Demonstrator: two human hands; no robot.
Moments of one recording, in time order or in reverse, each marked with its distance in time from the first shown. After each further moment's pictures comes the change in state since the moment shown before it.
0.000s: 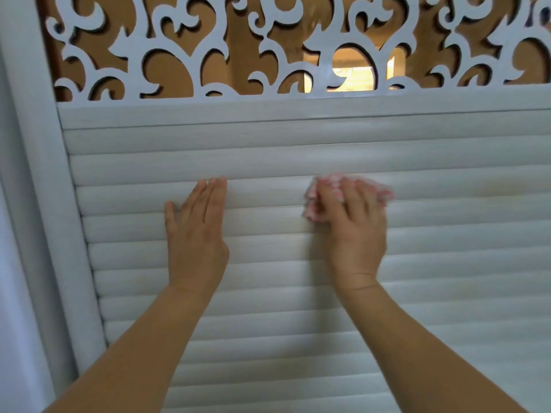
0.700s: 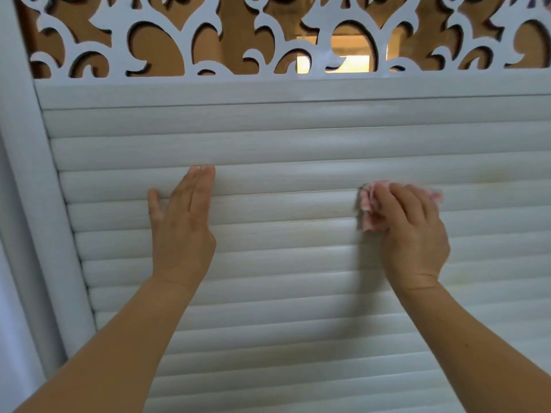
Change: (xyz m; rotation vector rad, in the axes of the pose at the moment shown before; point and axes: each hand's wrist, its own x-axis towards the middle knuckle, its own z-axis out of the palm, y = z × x) left_hand -0.005 -0.013 0.001 -0.022 0.008 0.022; right_hand -0.025 0.077 -0.028 -0.152 -0.072 -0.002
